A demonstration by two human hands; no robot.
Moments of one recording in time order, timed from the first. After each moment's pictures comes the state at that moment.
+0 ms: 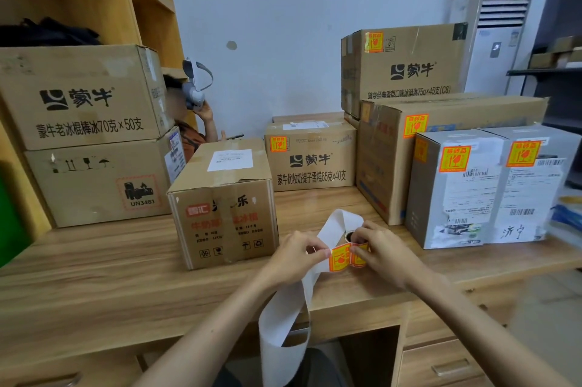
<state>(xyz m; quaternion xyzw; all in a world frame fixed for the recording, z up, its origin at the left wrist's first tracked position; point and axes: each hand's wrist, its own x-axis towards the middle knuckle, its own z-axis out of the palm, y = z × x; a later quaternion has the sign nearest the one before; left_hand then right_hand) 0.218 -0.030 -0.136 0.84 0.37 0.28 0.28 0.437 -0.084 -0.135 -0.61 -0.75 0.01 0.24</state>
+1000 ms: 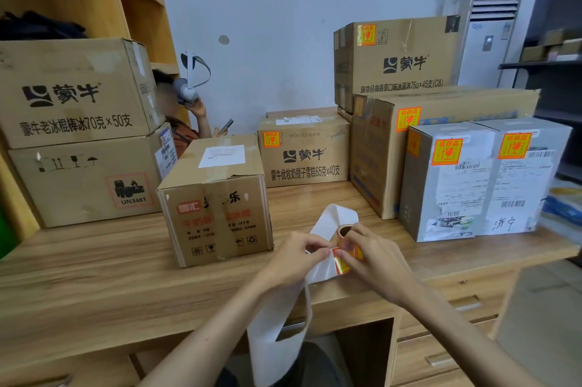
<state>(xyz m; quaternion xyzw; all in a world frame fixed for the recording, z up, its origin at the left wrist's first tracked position) 0.229 -0.036 -0.148 0.80 0.35 0.30 0.38 0.413 -0.114 -0.142 -0.61 -0.74 -0.04 0.28</state>
